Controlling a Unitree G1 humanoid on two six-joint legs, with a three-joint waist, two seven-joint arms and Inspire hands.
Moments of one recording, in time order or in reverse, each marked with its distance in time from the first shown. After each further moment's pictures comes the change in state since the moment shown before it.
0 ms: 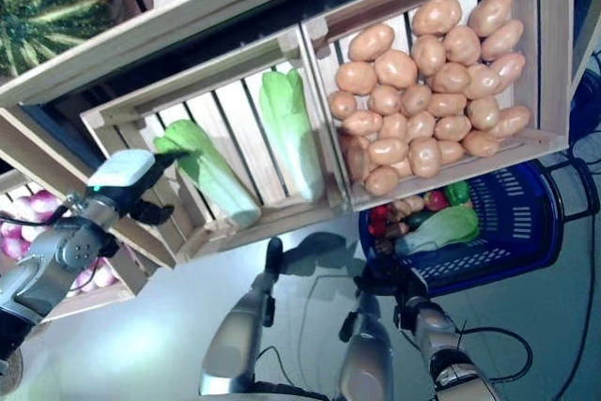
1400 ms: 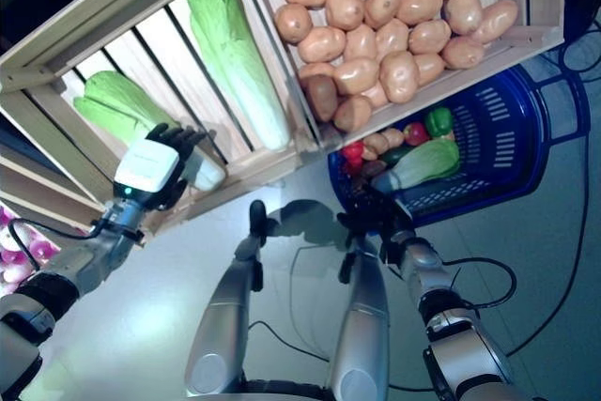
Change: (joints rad) left arm -0.263 -0.130 -0.396 0.563 0.217 -0.089 0.605; right arm -0.236 -0.027 0.042 -0.095 0.055 0.046 0.006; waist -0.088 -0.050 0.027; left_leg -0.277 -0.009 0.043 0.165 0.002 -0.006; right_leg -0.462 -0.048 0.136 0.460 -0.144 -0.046
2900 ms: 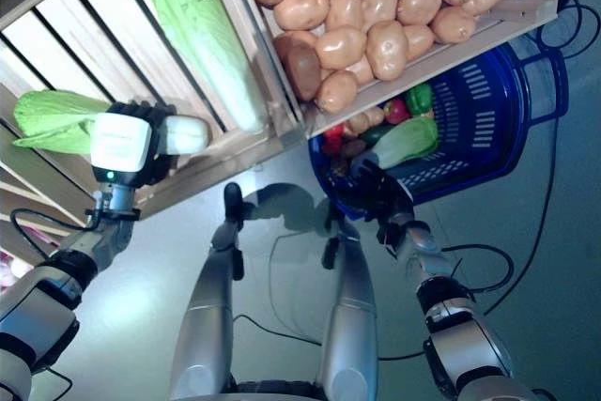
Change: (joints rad) left arm -0.192 -0.144 0.022 0.390 0.001 -0.026 0.376; right arm -0.045 -0.001 0.002 -0.079 0.169 0.000 -0.011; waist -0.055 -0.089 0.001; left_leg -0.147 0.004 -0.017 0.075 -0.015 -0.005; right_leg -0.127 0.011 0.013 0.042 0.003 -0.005
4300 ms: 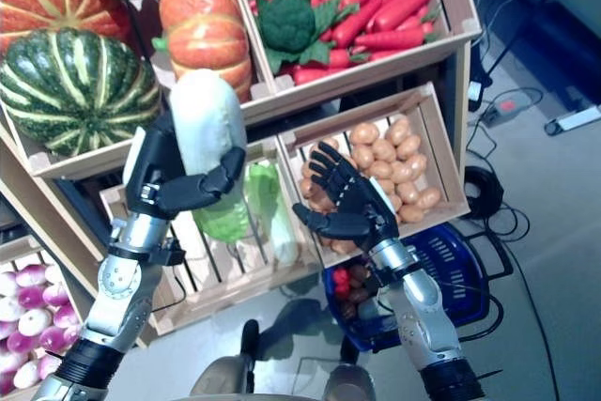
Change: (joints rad) left arm 0.605 -0.258 0.415 -1.099 -1.261 -0.302 -1.220; right arm 0.525 0.048 -0.092 -0.892 -0.131 -0.077 0.183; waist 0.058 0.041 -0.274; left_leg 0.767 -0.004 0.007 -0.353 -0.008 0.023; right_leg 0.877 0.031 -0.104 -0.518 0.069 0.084
